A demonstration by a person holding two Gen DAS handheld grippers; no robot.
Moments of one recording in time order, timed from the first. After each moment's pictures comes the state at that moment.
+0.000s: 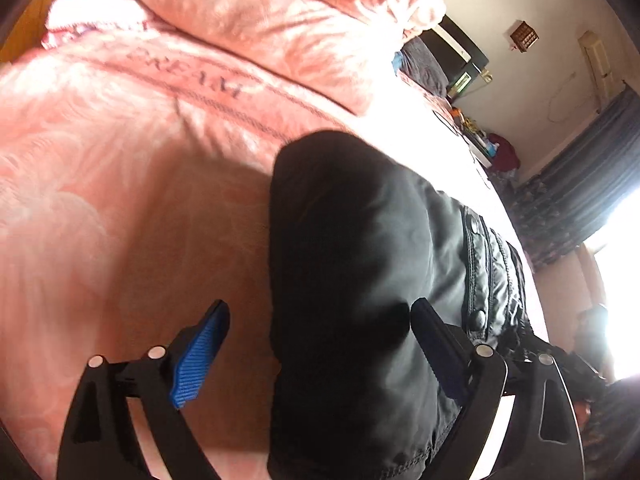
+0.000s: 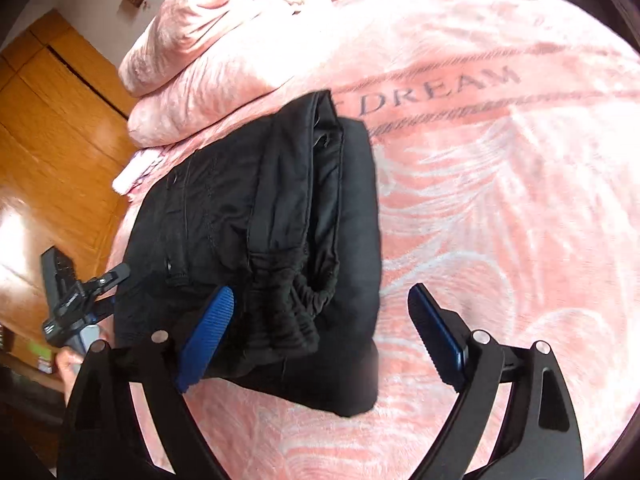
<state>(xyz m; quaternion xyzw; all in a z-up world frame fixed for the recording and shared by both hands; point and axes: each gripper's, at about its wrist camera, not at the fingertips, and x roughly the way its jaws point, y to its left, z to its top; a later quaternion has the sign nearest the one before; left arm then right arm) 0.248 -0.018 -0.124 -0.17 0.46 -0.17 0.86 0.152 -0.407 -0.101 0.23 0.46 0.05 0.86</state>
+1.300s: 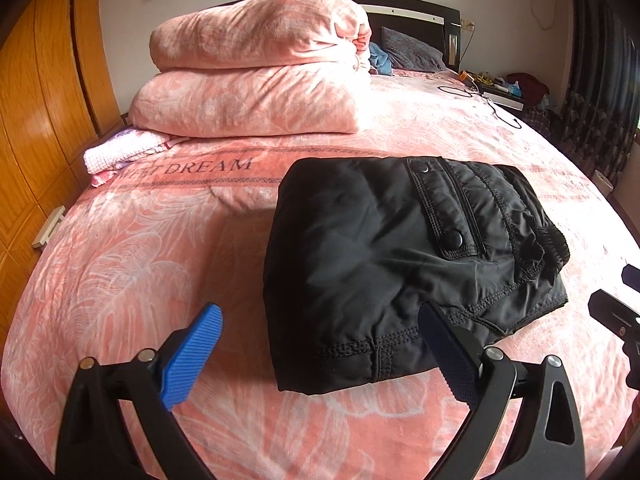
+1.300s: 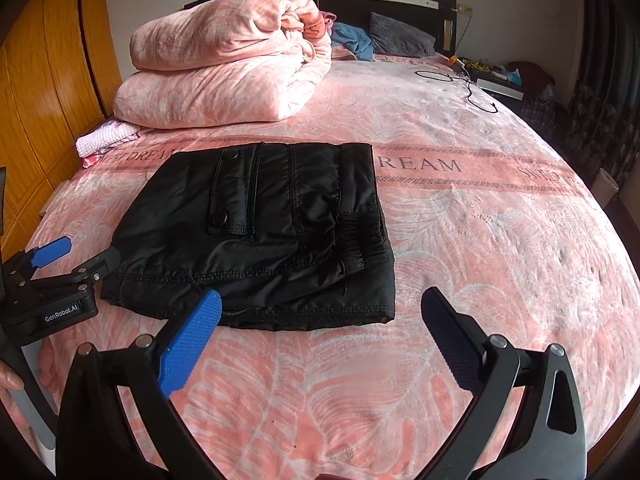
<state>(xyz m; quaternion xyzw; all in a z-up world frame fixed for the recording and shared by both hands) 0.163 -0.091 -0.069 0.07 0.39 -0.10 0.91 0.076 -0.287 -0.042 0.05 0.40 -0.06 0.91</state>
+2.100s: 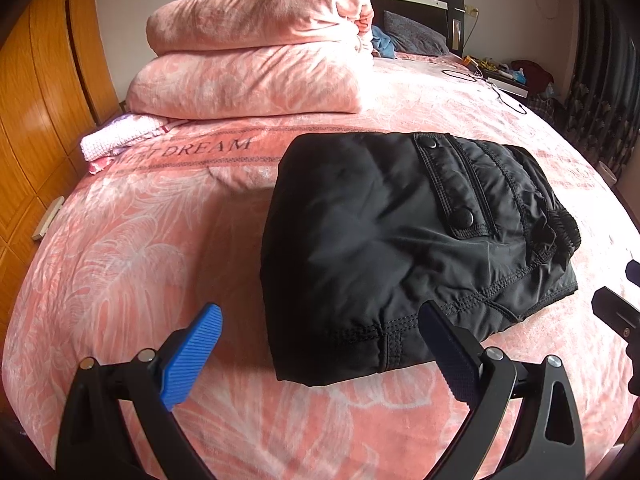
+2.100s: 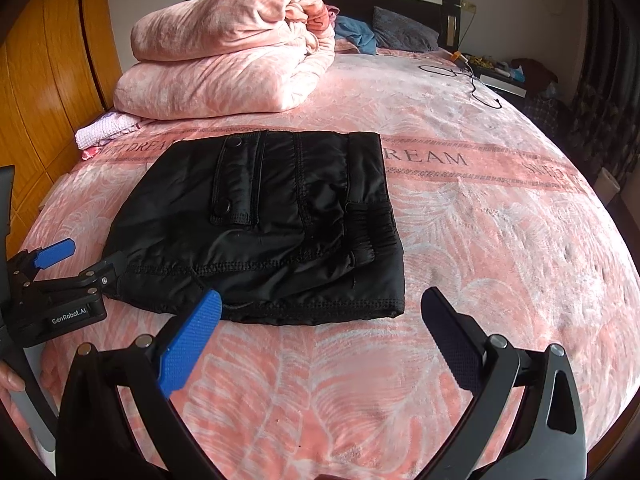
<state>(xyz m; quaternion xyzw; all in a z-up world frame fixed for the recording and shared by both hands) 0.168 -0.090 -0.083 0.07 0.42 -0.09 0.90 0.080 -0.281 -0.051 0.05 0.41 -0.05 0.91</state>
